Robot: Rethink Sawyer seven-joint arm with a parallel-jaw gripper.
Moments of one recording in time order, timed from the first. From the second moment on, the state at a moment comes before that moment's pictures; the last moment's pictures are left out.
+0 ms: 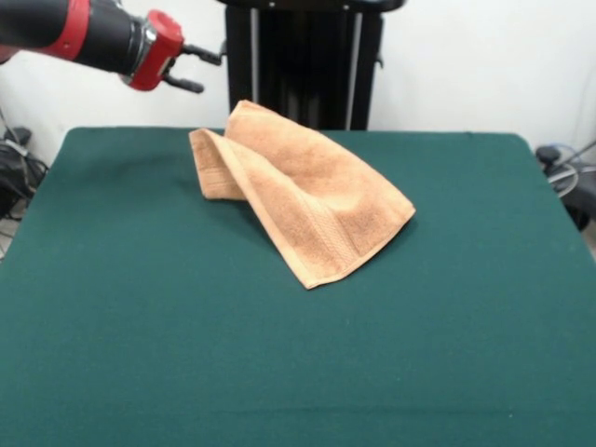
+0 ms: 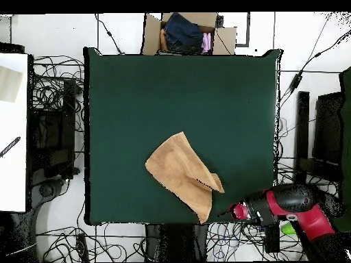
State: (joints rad) arm -1.43 -0.29 0.65 1.83 -0.37 1.33 1.08
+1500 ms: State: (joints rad) arm -1.31 -0.20 0.65 1.73 -0.33 1.38 1.08
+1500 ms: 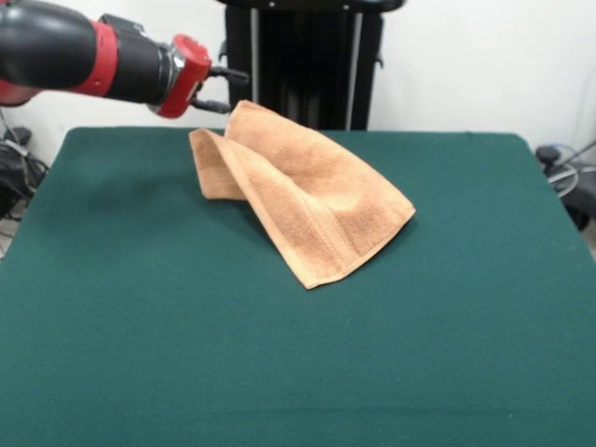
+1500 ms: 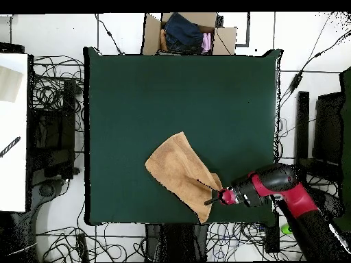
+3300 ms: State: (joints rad) arm -1.29 -0.06 0.65 1.57 -0.33 1.39 1.08
